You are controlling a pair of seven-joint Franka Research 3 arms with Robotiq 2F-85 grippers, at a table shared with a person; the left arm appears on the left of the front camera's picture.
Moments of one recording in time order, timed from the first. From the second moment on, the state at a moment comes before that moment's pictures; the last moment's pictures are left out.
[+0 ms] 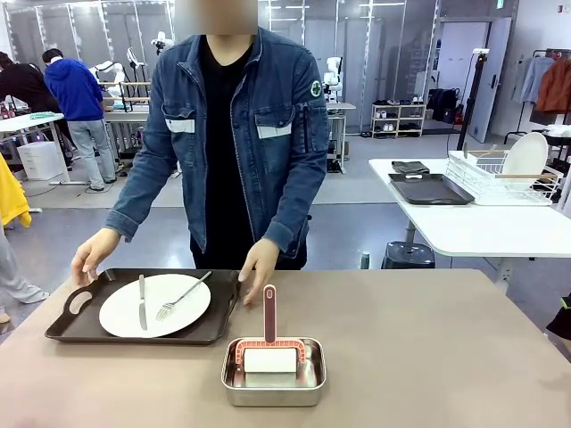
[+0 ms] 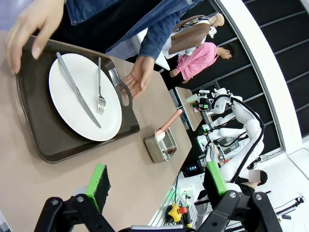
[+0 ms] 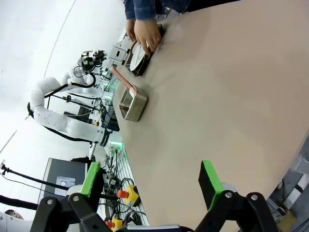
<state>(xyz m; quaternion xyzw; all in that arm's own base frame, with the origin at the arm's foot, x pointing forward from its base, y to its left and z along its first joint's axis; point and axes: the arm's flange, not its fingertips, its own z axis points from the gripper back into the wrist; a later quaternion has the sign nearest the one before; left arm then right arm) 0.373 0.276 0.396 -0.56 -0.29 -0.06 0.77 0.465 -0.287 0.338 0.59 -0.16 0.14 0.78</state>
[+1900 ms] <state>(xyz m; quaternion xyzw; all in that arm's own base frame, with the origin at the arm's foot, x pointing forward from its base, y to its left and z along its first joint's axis) 0.441 0.074 0.483 -0.47 -0.26 -0.19 0.82 0.465 -0.286 0.337 0.59 -0.16 0.14 0.78</state>
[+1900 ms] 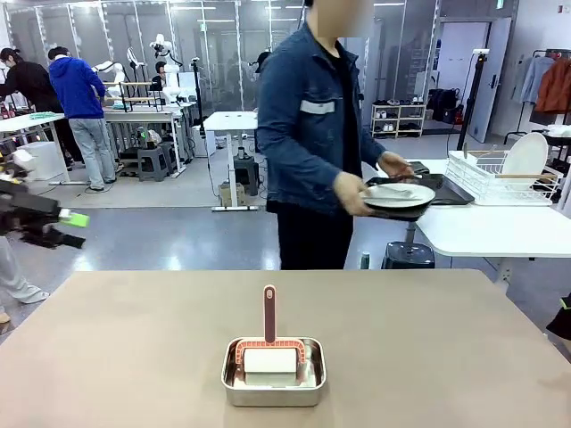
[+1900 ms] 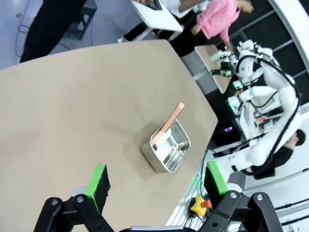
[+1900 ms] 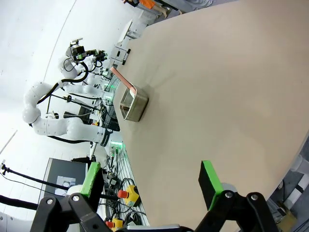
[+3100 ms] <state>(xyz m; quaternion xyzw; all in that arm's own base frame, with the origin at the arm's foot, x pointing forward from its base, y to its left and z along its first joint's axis) 0.448 -0.312 0.553 -0.16 -0.19 -0.65 0.72 0.465 -0.286 0.337 0.59 -0.16 0.14 0.77</state>
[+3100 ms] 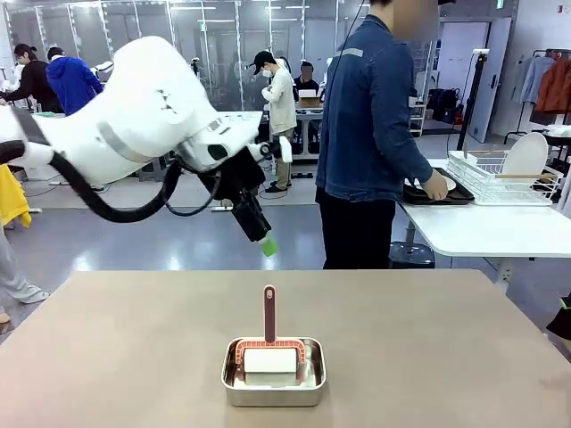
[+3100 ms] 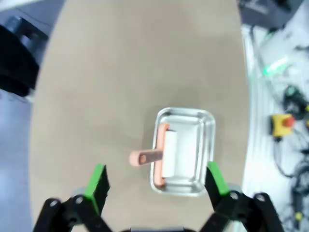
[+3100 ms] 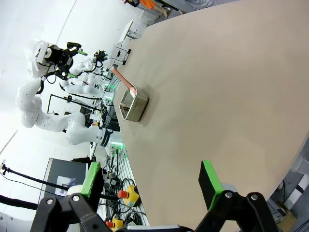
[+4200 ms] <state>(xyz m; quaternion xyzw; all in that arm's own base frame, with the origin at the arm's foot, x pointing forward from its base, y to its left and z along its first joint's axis) 0.473 -0.347 0.550 -0.09 -0.15 -0.72 0.67 0.465 -0.286 0.337 0.59 -0.16 0.14 0.77</state>
